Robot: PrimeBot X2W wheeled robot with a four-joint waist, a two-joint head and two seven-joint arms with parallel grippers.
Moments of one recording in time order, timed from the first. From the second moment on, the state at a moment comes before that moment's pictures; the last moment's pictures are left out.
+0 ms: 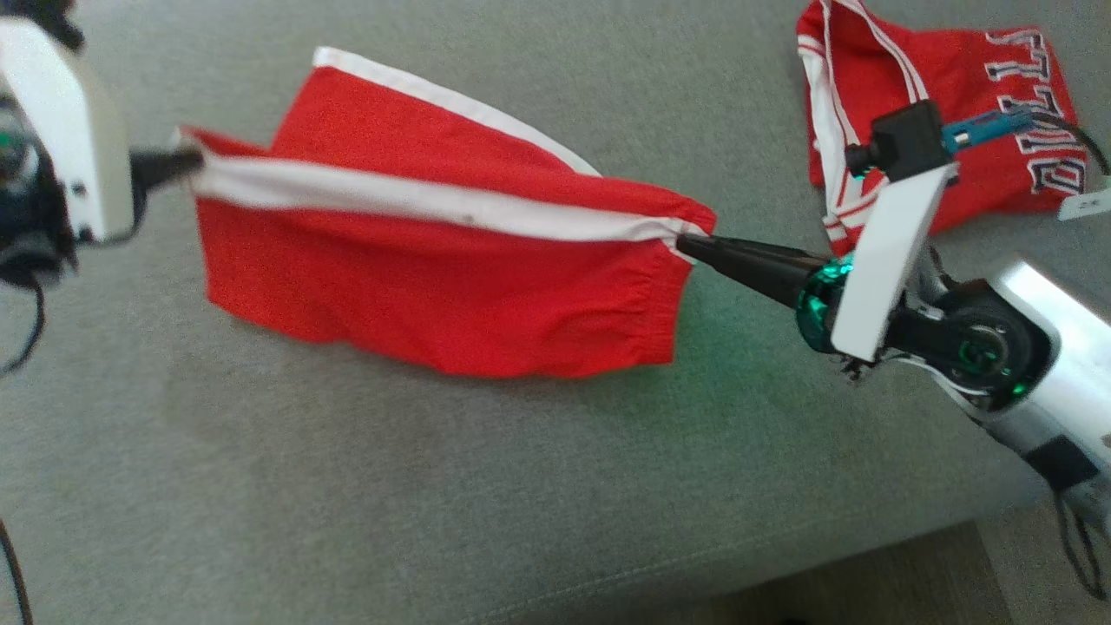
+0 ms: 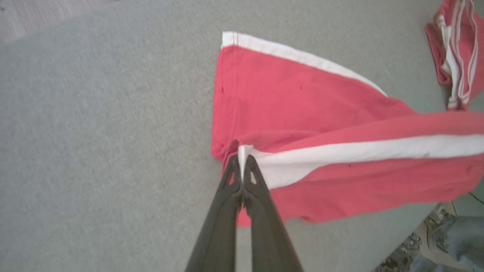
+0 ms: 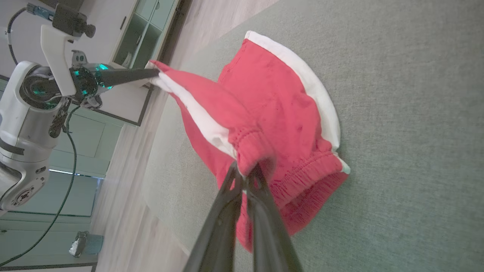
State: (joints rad) left arm -0.94 0.76 -0.74 0.29 -1.16 0.04 0.87; right arm -0.78 -0.62 0.94 0.11 1.54 0.12 0.48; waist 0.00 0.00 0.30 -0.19
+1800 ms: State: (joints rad) left arm -1.18 0.64 -0.92 0.83 -1.07 -0.12 0.85; right arm -0.80 -0.56 0.89 0.13 1.54 0.12 0.39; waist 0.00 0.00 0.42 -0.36
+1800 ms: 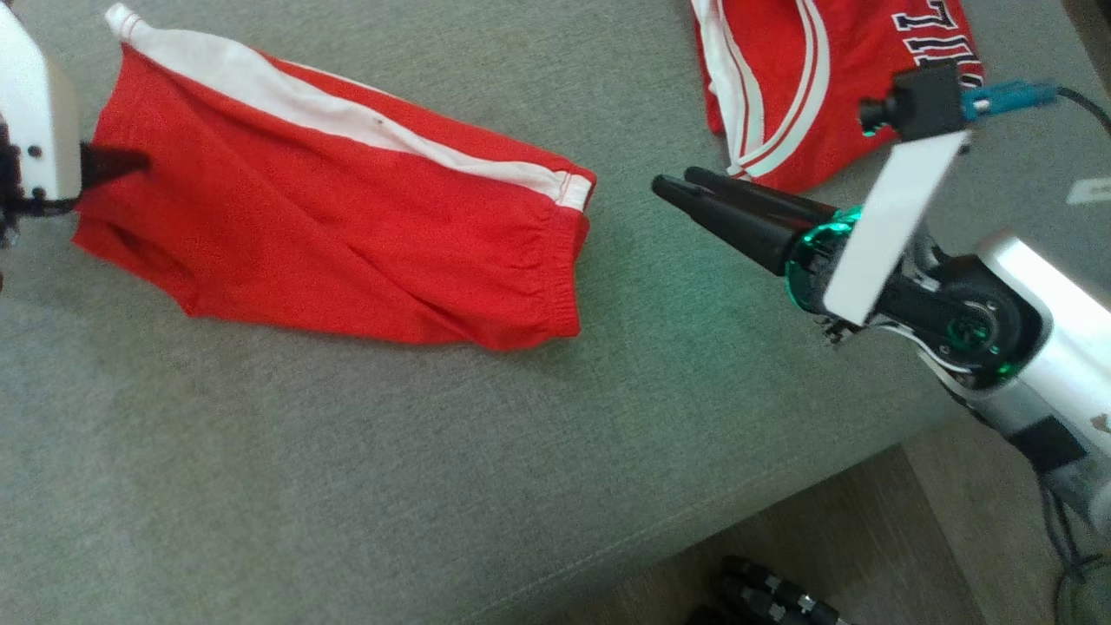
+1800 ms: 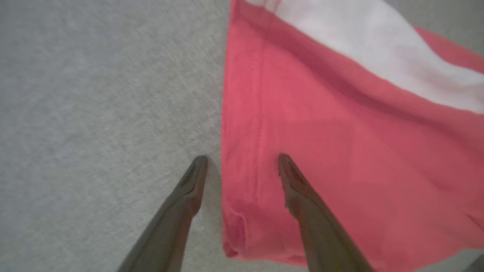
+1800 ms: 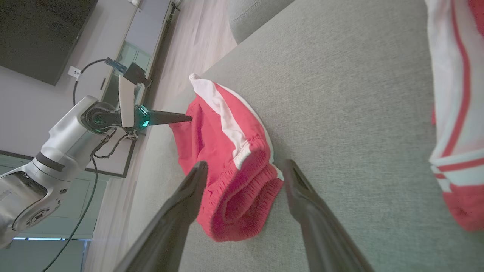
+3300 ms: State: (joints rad) left arm -1.02 0.67 -0.99 0.70 -1.18 -0.10 1.02; right arm -0.69 -0.61 0.89 0.16 1.54 0.12 0.36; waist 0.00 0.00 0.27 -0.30
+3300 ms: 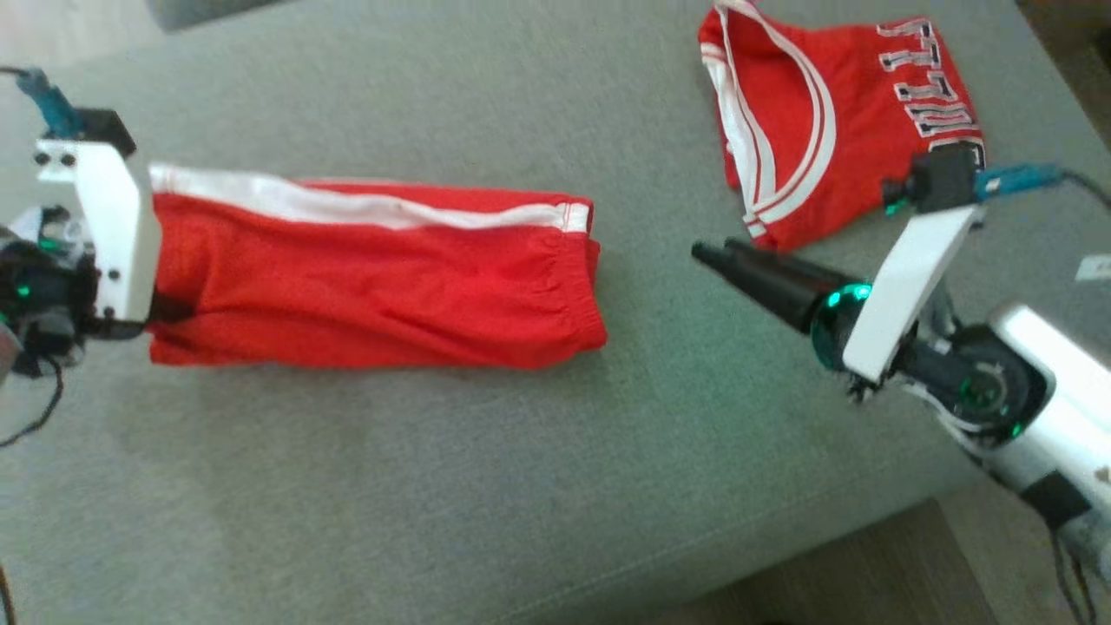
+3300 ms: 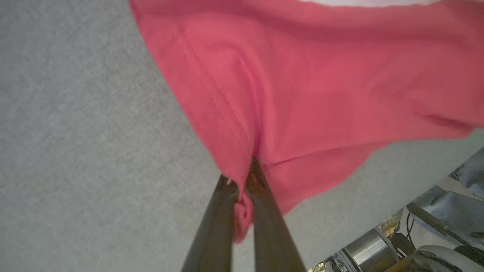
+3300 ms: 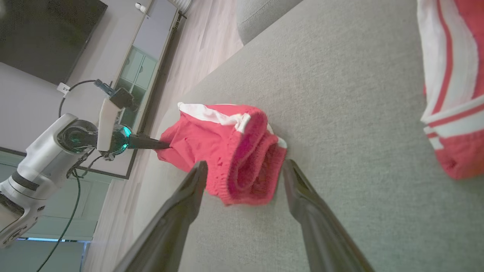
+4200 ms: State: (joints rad) left arm -0.69 0.69 -0.92 0.54 -1.10 -0.03 0.39; right arm -0.58 -0.62 0.82 0.23 1.42 0.12 0.12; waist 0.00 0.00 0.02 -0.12
